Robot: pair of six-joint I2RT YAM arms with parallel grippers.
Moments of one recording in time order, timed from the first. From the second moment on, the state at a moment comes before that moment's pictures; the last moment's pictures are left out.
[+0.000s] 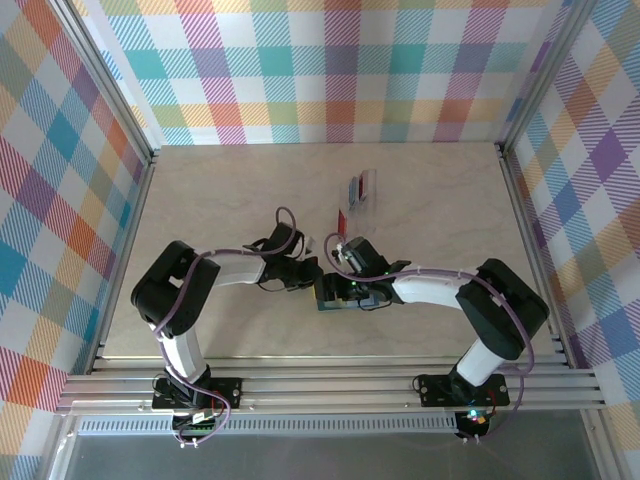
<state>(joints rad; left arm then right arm) -0.57 1.79 0.86 -0.06 0.50 -0.71 0.80 1.64 0.77 -0.03 -0.32 0.64</state>
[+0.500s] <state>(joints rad) -0.53 1.58 0.77 -0.11 0.45 -0.73 0.80 1.67 0.77 0.04 -0.36 0.66</state>
